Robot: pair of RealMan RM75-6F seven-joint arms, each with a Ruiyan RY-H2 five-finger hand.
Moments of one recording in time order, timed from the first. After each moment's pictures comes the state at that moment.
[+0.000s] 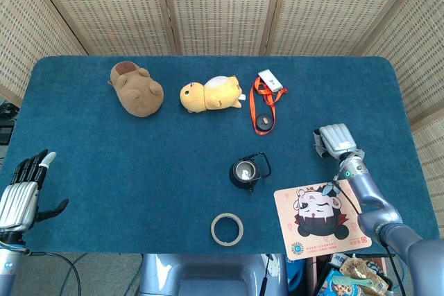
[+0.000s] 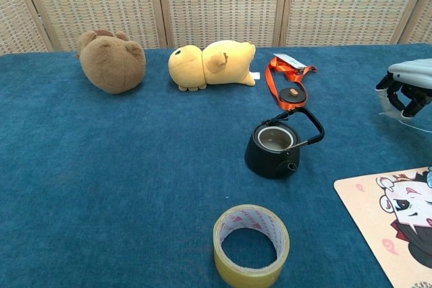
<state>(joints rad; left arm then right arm) -0.12 -1.11 -0.05 -1.84 1.38 1.42 0.13 0.71 -1.62 0.11 -0.69 -1.38 0.76 0.20</state>
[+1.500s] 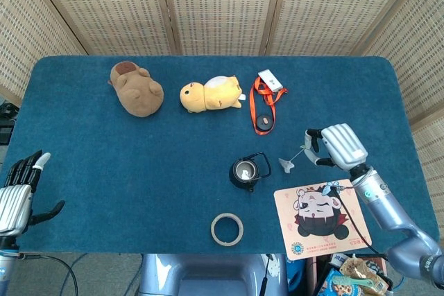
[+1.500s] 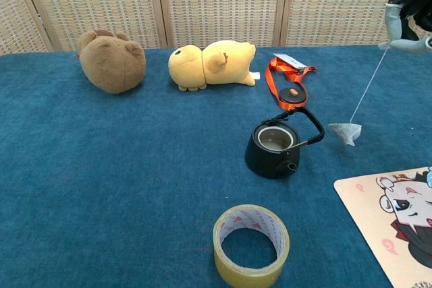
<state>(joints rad) -0.09 -1.08 -0.04 -1.85 1.43 1.46 0.09 0.59 -1.13 0.17 -1.54 -1.47 1.08 0.24</state>
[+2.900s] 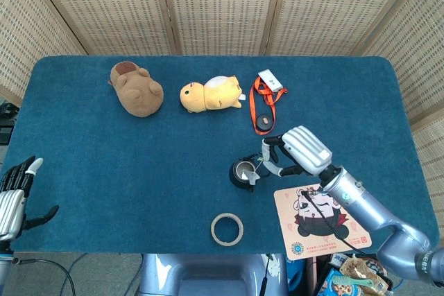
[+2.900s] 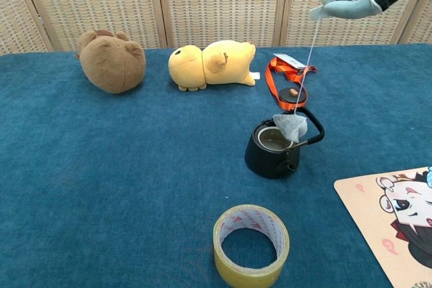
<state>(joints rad) -0.07 -1.10 -0.03 -1.79 1.42 1.46 0.03 0.72 -1.04 0.21 -1.76 -1.56 1.01 0.45</state>
